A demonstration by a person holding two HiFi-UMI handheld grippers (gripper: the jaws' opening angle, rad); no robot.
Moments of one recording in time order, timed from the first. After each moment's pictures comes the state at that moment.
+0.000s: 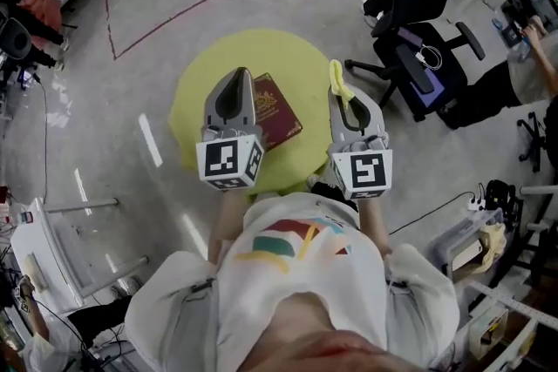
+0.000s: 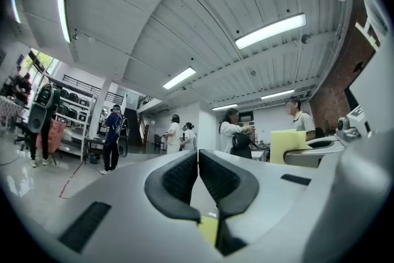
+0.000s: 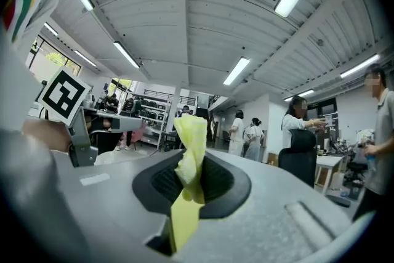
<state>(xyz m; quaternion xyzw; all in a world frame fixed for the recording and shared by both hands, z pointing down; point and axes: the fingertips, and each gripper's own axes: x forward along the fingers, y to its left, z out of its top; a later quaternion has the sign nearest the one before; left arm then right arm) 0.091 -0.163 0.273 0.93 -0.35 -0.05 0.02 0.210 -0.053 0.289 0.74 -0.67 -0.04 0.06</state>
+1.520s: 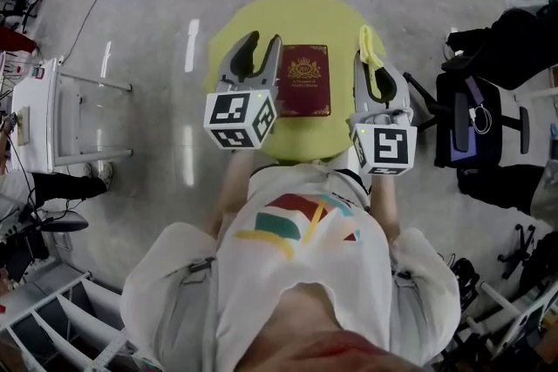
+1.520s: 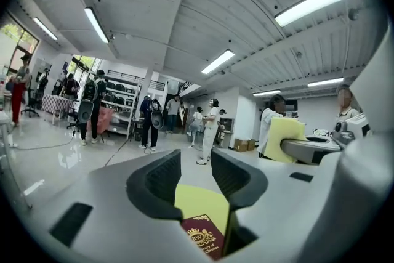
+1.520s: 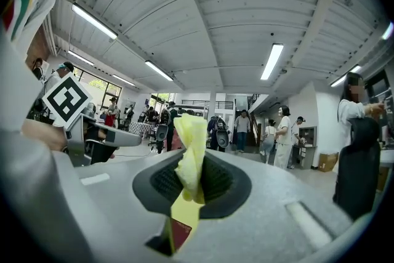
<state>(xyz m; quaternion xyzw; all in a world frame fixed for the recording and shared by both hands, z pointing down) 0.031 -0.190 0.310 0.85 -0.52 0.01 0.11 0.187 -0.136 0.288 0.58 -0.81 -0.05 0.05</state>
